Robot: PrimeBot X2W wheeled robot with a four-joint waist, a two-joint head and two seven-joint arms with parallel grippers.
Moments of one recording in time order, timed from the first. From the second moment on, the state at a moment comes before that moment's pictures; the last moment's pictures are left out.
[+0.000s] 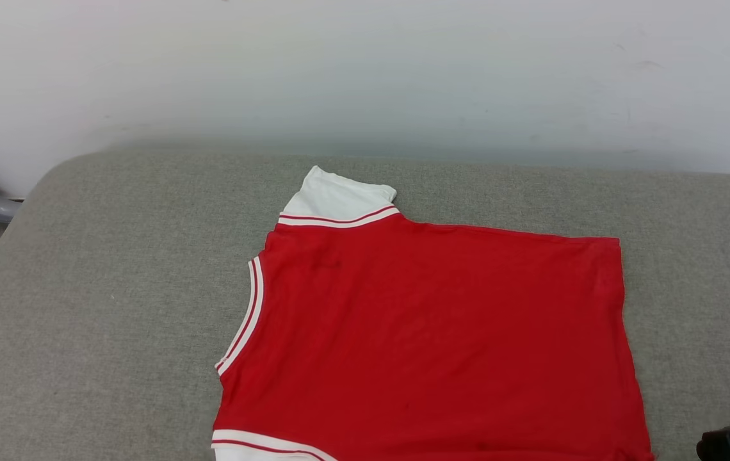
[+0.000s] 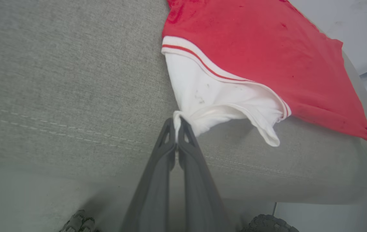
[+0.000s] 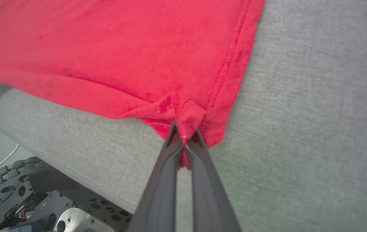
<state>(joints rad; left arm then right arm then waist) 0.39 0.49 -0.38 -0.02 -0.92 0.10 -0.09 0.16 -0.59 0.32 0.15 0.70 0.13 0.20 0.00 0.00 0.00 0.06</state>
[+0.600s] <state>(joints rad) 0.17 0.56 -0.36 -0.04 -0.79 0.08 -0.12 0.11 -0.53 0.26 0.11 0.69 0.13 0.21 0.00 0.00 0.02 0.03</state>
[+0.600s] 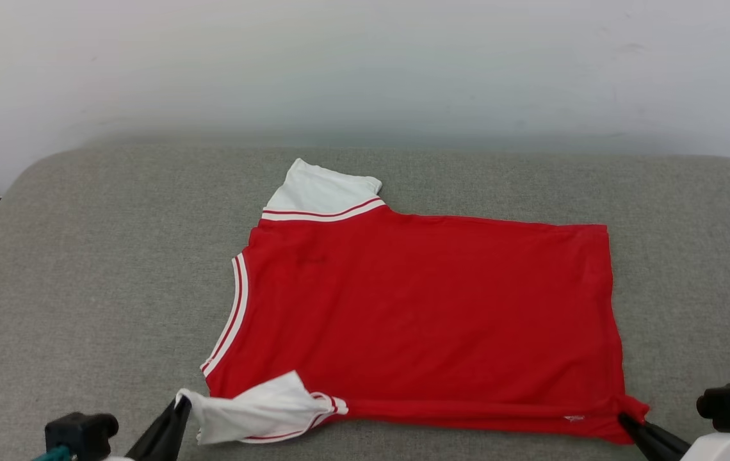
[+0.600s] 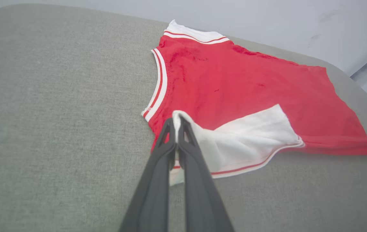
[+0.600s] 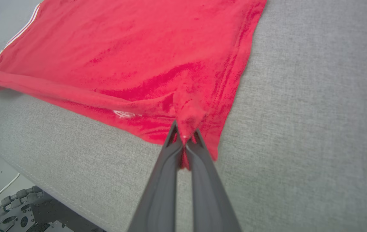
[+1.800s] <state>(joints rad) -0.52 0.53 -0.48 0.48 -0.71 -0.12 -0.06 -0.38 -0.52 0.38 0.29 0.63 0.13 0.26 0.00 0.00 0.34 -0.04</state>
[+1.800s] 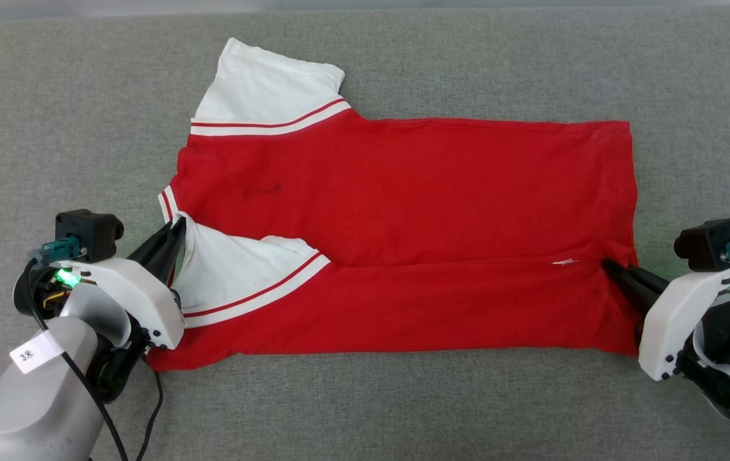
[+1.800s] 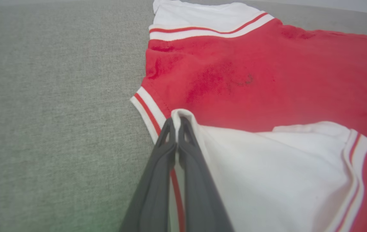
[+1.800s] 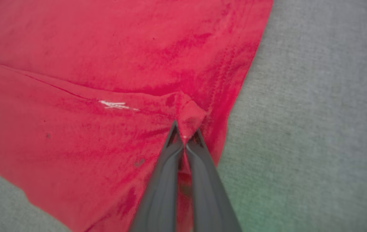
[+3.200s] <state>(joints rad) -0.66 0.73 -0.84 0.37 -0.97 -0.13 0.58 -0.24 -0.49 0.27 0.18 0.62 0.13 0.27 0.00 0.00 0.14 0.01</state>
